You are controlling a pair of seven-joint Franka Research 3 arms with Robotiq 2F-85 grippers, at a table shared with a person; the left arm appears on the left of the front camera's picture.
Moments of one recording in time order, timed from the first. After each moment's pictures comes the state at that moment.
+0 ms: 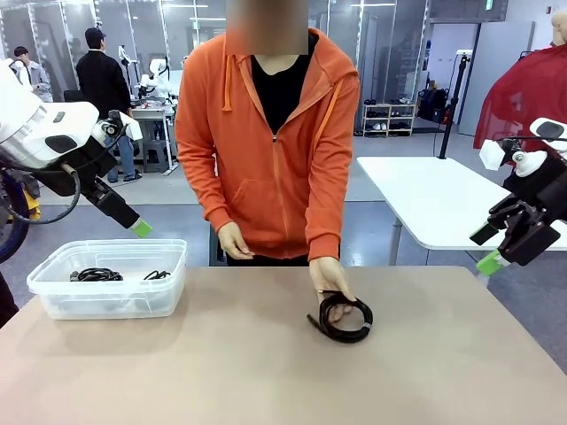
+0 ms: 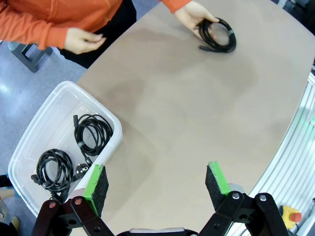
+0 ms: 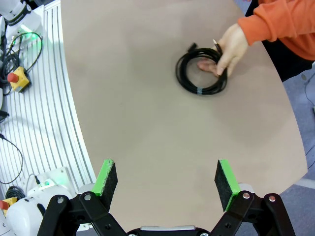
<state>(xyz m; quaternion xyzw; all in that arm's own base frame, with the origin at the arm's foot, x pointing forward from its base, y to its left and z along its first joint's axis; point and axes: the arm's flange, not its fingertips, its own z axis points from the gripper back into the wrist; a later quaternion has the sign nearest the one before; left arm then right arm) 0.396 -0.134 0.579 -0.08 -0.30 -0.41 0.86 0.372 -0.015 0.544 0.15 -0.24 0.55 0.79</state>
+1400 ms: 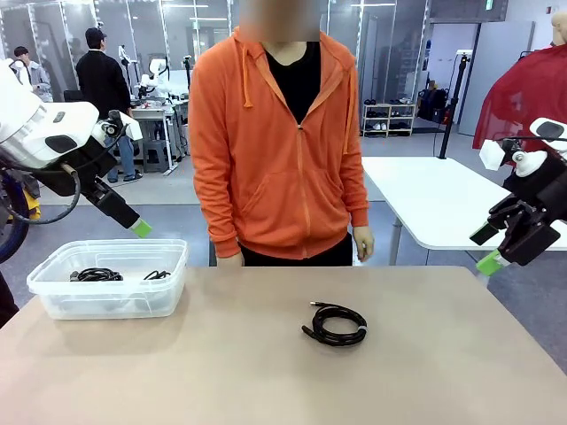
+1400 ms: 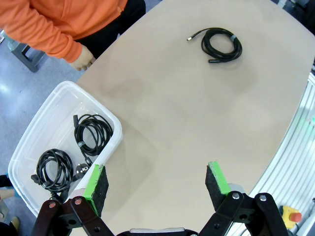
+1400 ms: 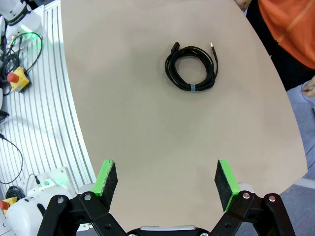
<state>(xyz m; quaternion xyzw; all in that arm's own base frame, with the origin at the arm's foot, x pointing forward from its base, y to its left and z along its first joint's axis) 0.396 -0.134 0.579 -0.08 -0.30 -0.41 0.86 0.372 -0.015 0.544 0.15 -0.24 0.55 0.79</state>
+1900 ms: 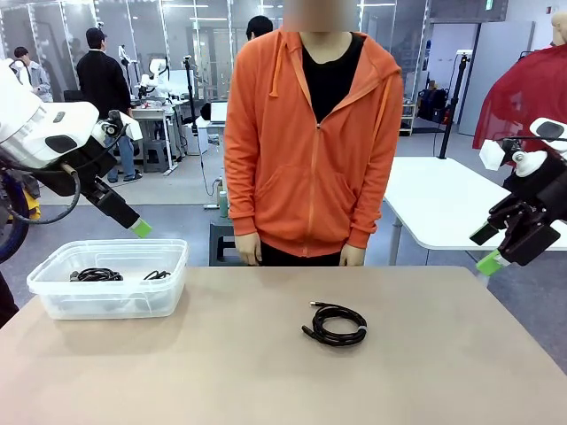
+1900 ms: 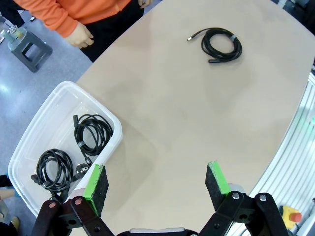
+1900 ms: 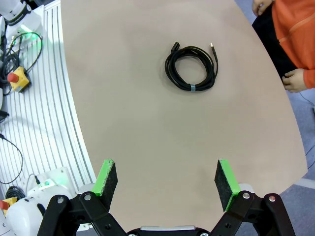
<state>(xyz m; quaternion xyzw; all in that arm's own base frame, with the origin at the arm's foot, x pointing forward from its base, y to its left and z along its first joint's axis) 0.396 -0.134 0.579 -0.08 -0.30 -0.41 0.86 0.372 -0.015 0.544 0.15 -0.24 0.55 0.79</state>
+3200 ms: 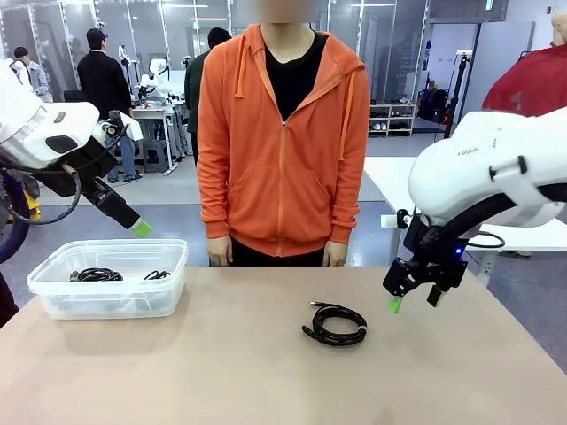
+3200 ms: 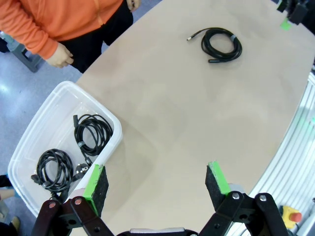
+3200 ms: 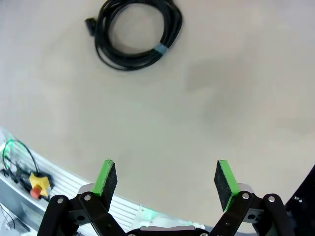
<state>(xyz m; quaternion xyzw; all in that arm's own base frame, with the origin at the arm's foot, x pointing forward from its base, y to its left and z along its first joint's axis) 0.395 -0.135 0.578 -0.08 -0.30 -0.41 0.86 0.444 0.108 0.428 0.08 -0.03 0.15 0.98</state>
